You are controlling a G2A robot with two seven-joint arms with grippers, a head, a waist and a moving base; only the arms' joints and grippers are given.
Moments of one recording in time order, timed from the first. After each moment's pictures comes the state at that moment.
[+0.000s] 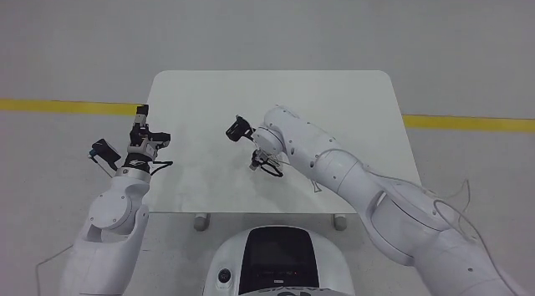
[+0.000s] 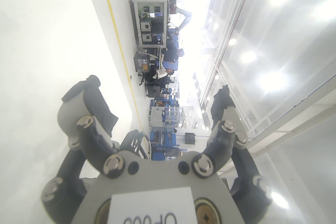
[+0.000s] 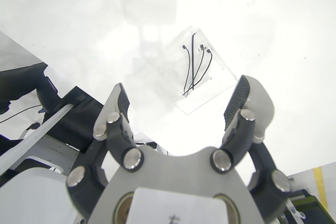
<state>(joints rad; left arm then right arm) 1.73 -1.15 -1.60 -1.80 -0.42 0.00 0.00 -0.58 -1.64 0.38 -0.79 -0.81 -0.10 1.14</state>
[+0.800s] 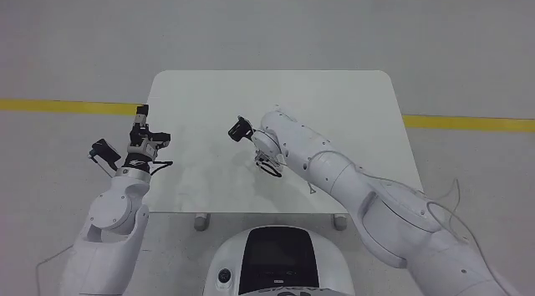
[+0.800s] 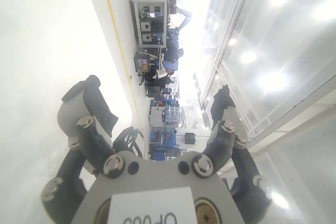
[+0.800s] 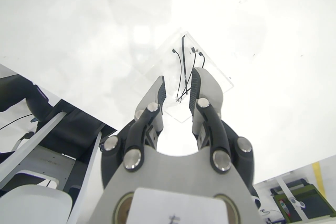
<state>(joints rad) 1.73 -1.15 -1.60 -1.80 -0.42 0.00 0.00 -0.59 -1.70 0.39 -0.68 -0.88 -0.08 1.09</state>
